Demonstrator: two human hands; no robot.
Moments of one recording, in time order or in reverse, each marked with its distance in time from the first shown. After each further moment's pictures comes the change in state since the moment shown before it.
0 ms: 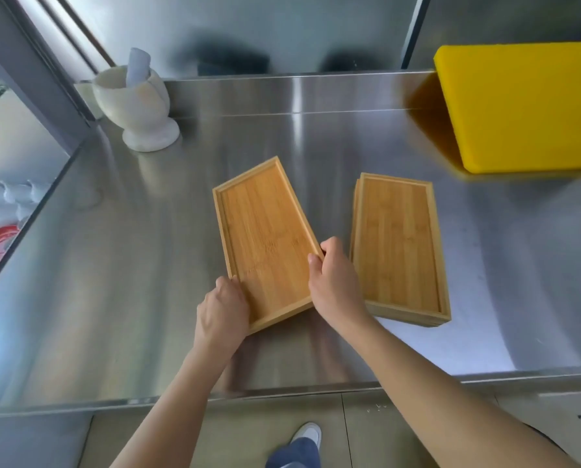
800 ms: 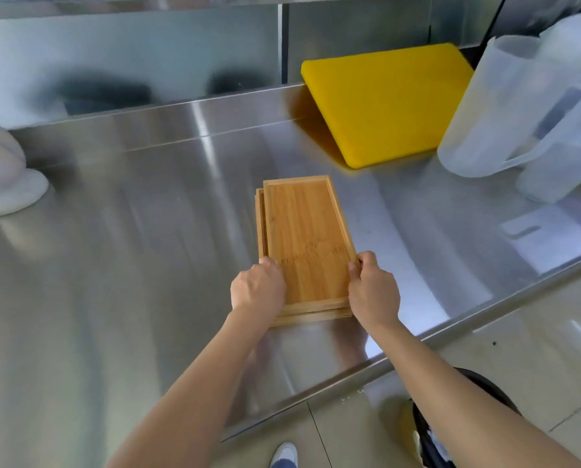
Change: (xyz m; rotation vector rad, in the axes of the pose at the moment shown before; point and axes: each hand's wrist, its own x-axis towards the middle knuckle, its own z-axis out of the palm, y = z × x) left_hand 0.004 0.159 0.076 0.438 -0.101 0.585; right_hand -0.014 0.116 -0.112 -0.336 0.408 0.308
